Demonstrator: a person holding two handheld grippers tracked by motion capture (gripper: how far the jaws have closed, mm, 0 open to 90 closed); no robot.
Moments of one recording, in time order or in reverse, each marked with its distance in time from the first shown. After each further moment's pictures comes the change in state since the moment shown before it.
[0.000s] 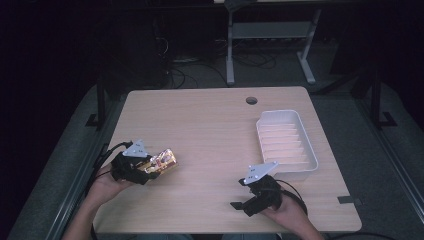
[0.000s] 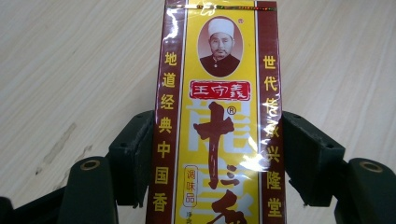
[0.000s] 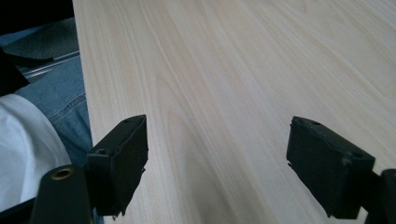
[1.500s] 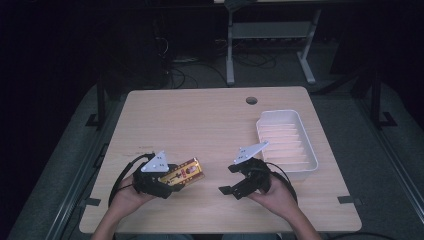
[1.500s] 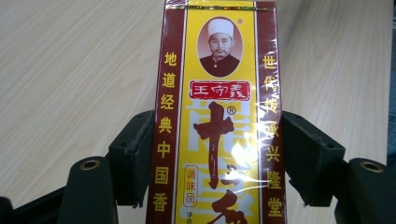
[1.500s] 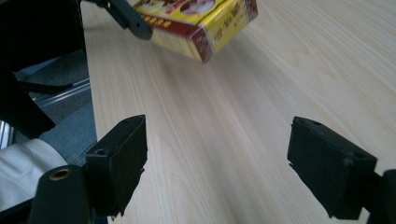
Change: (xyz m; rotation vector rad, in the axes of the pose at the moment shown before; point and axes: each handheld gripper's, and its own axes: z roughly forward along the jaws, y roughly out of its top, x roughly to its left) left arm -0.064 0.030 0.021 -0.140 -0.087 0.080; right arm -0.013 0.050 0.000 -0.041 0.052 0.062
